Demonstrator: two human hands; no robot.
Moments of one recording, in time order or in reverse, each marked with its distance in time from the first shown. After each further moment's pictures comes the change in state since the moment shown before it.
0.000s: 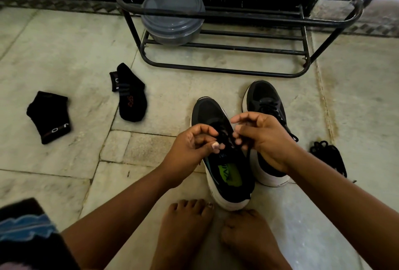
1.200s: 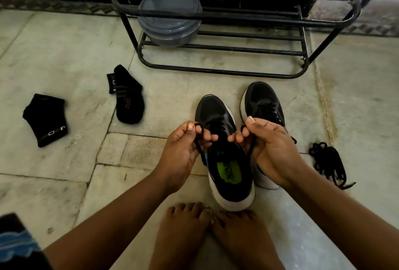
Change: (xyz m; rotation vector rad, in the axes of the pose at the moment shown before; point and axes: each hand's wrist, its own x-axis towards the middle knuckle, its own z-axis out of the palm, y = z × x) left_hand 0.002 0.010 0.010 -0.374 0.203 -0.051; right_hand -0.019 0.004 0.005 0.430 -0.024 -0.124
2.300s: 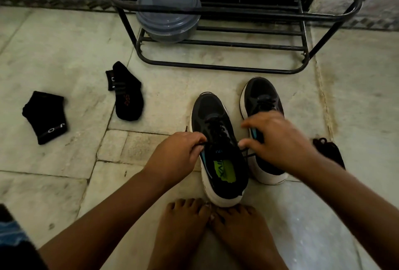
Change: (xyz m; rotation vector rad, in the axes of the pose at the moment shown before) left_hand -0.001 0.004 -0.024 1.497 -0.193 0.436; right_hand 0.000 -0.027 -0.011 -1.747 -0.051 -0.118
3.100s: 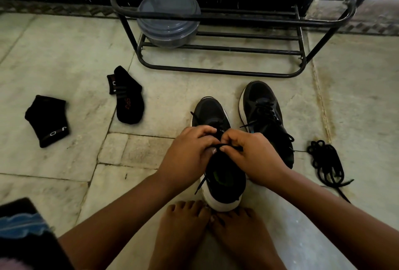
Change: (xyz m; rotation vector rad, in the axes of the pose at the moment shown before) left_hand 0.004 0.018 0.005 -0.019 0.066 0.055; right_hand 0.000 -0.017 0.041 0.388 0.080 -0.123
